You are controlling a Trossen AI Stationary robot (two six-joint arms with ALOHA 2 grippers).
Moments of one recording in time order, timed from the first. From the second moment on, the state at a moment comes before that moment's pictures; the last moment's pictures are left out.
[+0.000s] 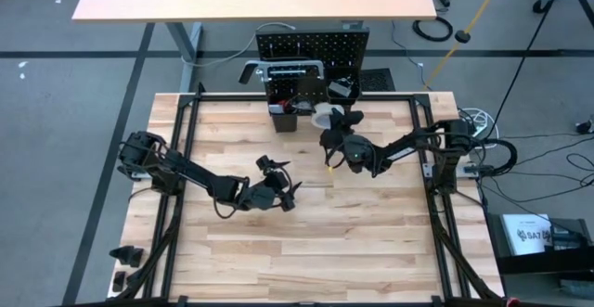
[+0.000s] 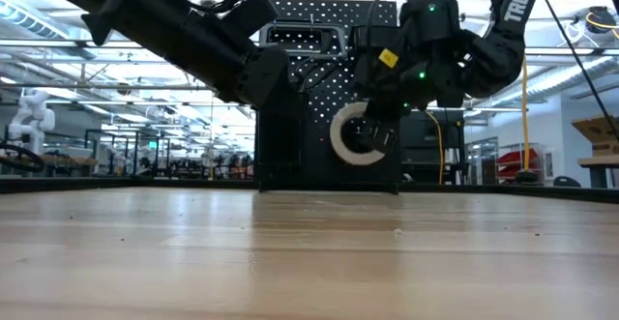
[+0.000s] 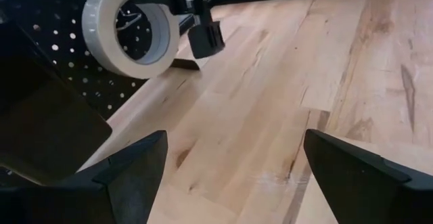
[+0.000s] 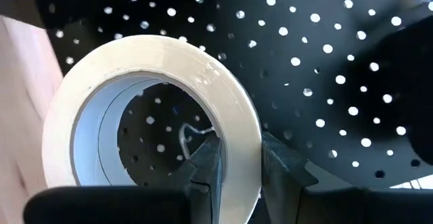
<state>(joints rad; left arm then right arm) -0.27 1.70 0.75 0.44 -0.81 -0.10 -0.16 1.84 0.67 1.14 1.05 -1.07</state>
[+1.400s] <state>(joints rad) -0.27 1.70 0.75 0.44 -0.81 -0.10 -0.28 1.83 0.67 1.08 0.99 -1.06</state>
